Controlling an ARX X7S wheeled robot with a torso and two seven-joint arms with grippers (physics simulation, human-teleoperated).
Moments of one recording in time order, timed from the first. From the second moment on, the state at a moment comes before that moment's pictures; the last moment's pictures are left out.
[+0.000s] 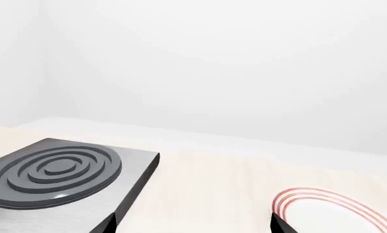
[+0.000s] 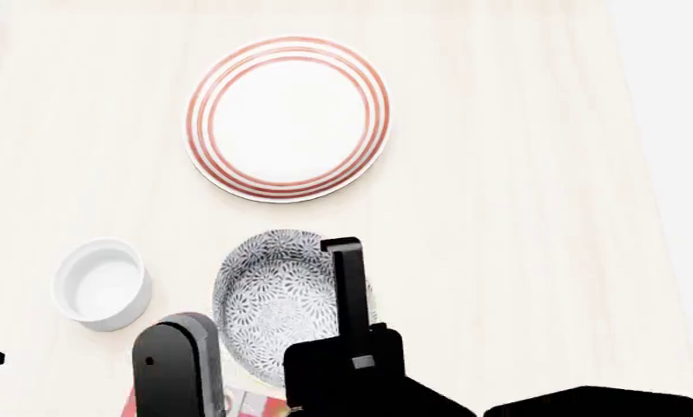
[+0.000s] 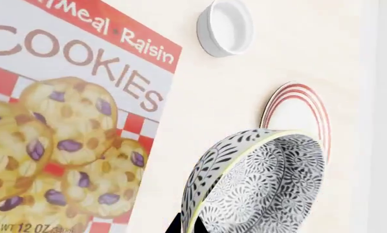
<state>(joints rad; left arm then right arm) -0.03 -0.40 -0.02 0.53 -0.43 -0.09 -0.34 1.81 0.59 -1.29 -0.86 1.28 1.48 0.18</state>
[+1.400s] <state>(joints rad) 0.02 -0.42 0.03 0.55 -0.42 0.01 -0.27 1.70 0.26 -1.56 0.51 0.47 0.54 -0.13</state>
